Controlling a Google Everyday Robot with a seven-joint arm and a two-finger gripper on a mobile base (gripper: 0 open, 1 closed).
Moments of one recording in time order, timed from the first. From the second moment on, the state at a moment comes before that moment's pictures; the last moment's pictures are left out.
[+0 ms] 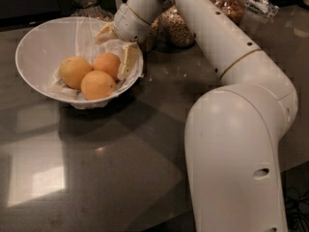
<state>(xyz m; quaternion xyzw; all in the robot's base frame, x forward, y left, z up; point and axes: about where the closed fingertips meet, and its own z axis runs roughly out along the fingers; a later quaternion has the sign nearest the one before) 0.651 0.109 0.892 -0.84 0.41 0.22 0.27</state>
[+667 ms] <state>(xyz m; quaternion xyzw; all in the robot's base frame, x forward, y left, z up) 0.649 0.114 0.887 -0.84 0.41 0.22 0.27</state>
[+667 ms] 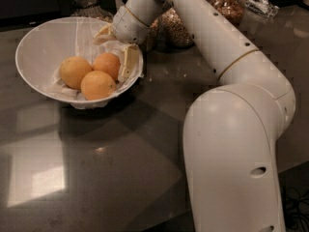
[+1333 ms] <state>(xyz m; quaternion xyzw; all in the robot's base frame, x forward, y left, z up) 0.651 0.125 0.868 -0.84 0.41 0.24 0.26</state>
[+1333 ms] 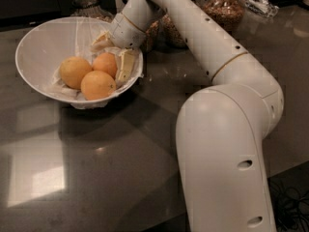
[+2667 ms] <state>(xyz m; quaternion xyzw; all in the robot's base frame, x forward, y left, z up) 0.655 0.132 0.867 -0.83 0.42 0.25 0.26</state>
